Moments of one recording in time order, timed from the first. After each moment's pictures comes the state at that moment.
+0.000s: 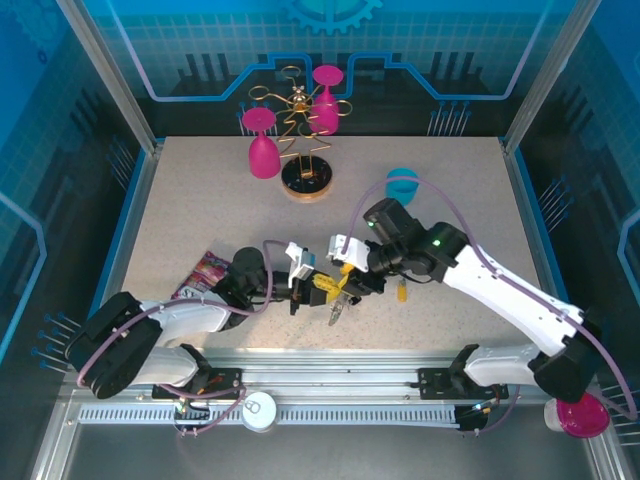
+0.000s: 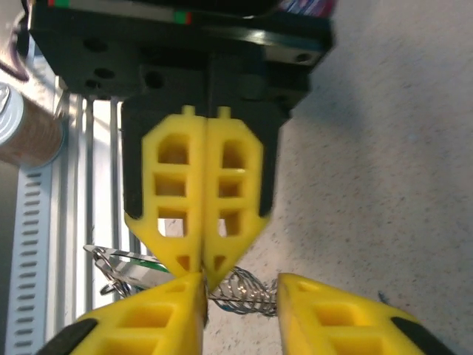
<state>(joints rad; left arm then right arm) -0.67 1.31 0.38 0.90 0.89 -0.26 0.77 1.22 1.18 -0.88 -0.41 -0.46</state>
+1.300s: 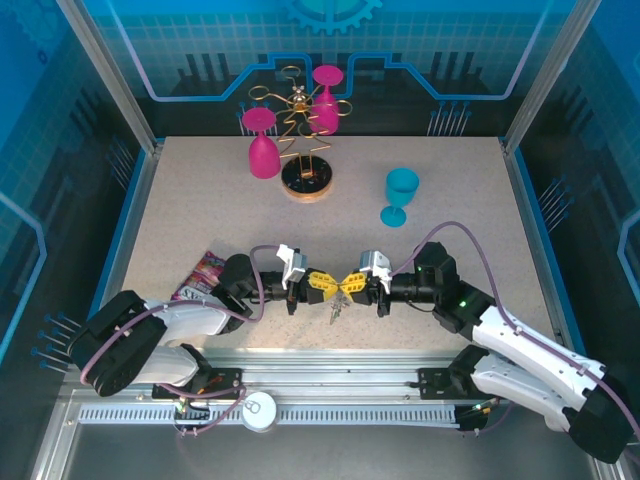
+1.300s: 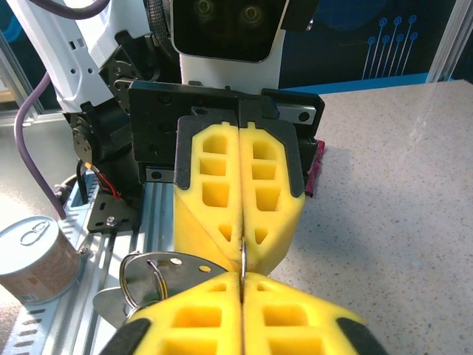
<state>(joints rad) -0.66 1.33 0.34 1.13 0.88 -0.28 0.71 0.85 0.54 -0.01 -0.65 -0.17</state>
